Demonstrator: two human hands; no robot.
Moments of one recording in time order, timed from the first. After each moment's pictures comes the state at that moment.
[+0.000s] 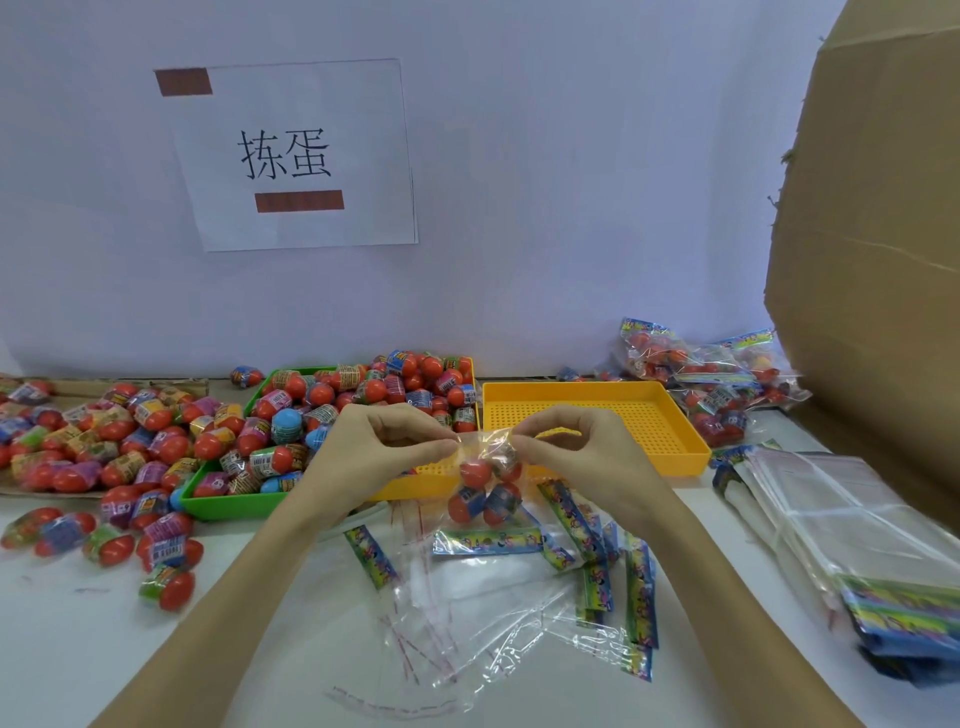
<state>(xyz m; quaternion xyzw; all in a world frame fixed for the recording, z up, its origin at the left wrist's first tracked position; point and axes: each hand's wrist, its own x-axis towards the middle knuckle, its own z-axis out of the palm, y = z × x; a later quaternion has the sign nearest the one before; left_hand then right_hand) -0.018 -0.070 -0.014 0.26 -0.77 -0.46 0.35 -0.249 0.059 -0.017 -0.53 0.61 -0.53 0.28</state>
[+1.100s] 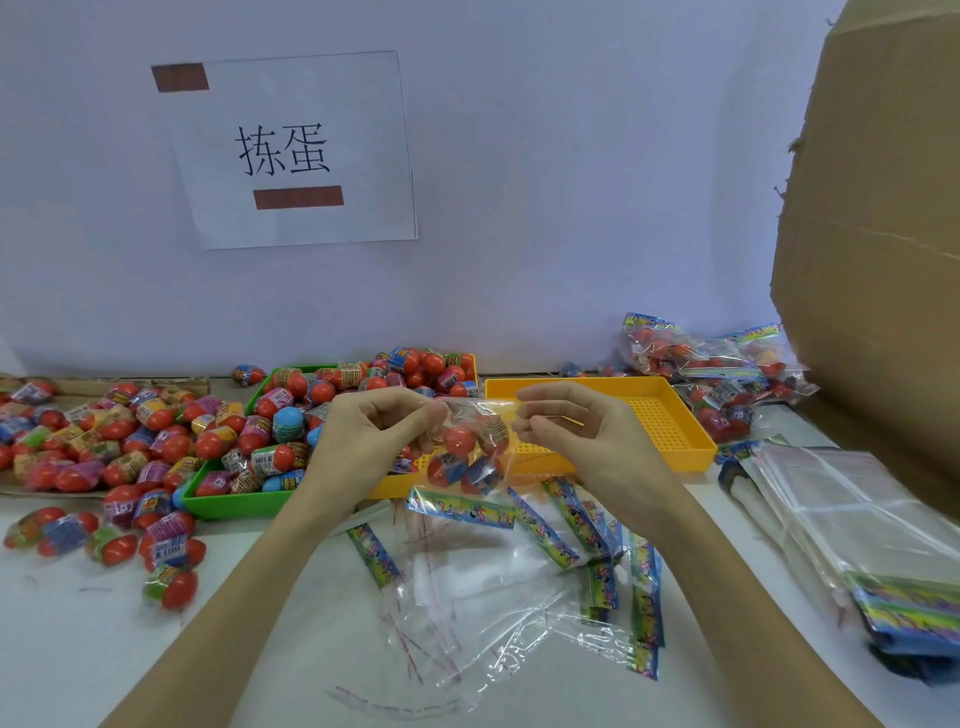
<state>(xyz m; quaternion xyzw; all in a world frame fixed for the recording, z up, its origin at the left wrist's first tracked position) -0.021 -0.066 -0.012 0.25 -0.74 -0.44 0.44 -0.243 0.063 -0.010 -0.50 0.52 -0.61 0.33</state>
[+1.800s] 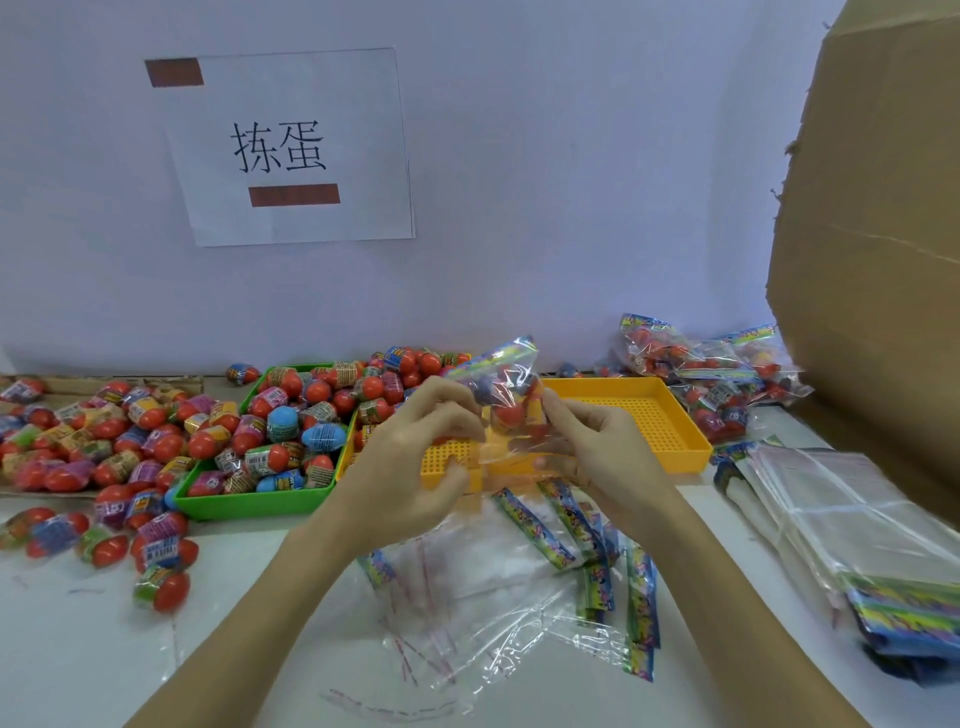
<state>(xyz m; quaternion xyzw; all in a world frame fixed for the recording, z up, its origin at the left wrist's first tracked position) -0.036 -0.045 -0.018 0.09 -0.89 -0.16 0.41 -0.234 0.062 -0.008 -0.39 0.52 -0.63 0.41</state>
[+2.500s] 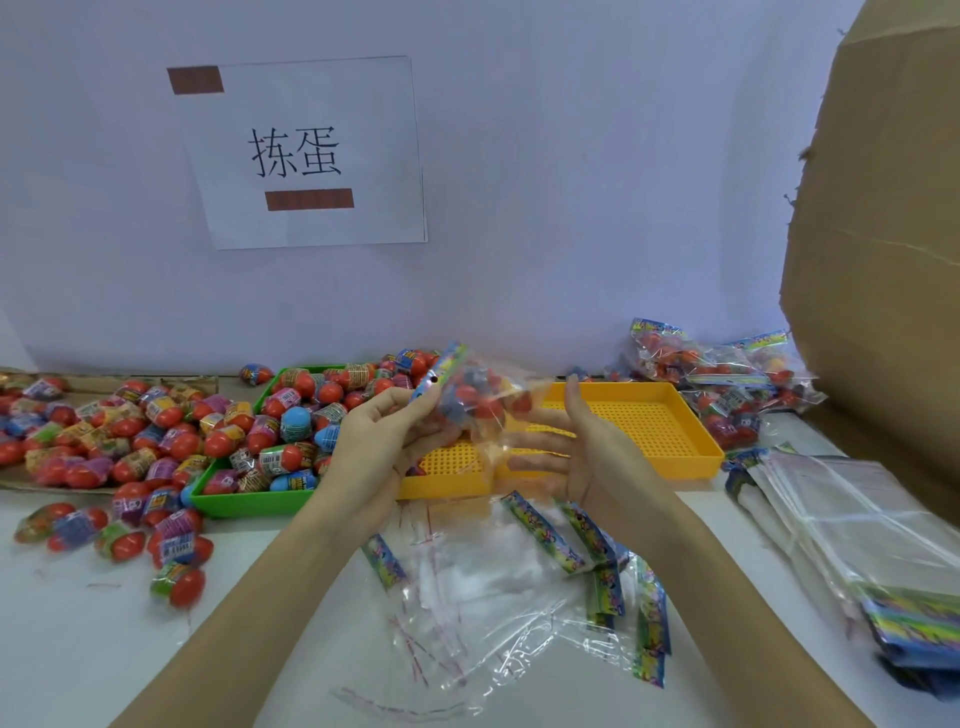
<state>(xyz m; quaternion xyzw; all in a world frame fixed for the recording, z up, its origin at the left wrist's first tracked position) -0.038 -0.055 -0.008 0.29 -0.48 -0.69 0.45 -0.227 0.057 -0.007 -0.34 0.49 -0.60 0.54</state>
